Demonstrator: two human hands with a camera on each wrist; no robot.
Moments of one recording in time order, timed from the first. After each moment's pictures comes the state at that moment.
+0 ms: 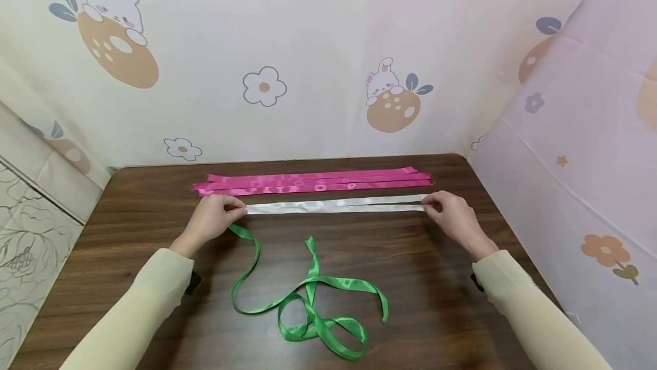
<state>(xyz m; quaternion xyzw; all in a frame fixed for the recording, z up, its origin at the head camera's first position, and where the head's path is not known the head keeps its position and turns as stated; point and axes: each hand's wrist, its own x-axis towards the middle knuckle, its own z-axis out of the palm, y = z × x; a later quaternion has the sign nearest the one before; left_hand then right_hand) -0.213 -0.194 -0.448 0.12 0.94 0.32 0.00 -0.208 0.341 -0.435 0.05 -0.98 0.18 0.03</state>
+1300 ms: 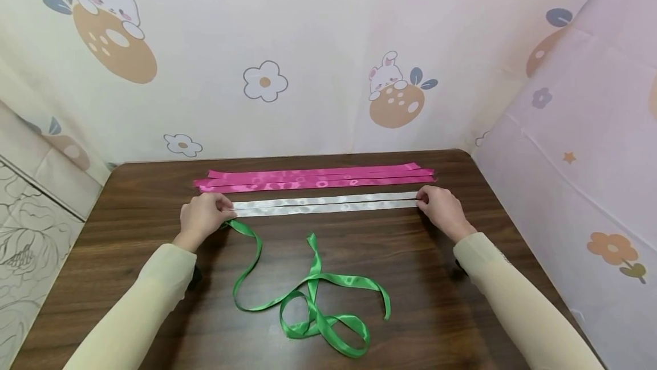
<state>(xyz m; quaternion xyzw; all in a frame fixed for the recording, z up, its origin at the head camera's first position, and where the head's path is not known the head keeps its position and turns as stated) -0.216 -0.211 -0.463 -0.01 0.97 0.24 0.02 -0.243 0.329 -0.463 0.02 -0.99 0.14 -0.03</state>
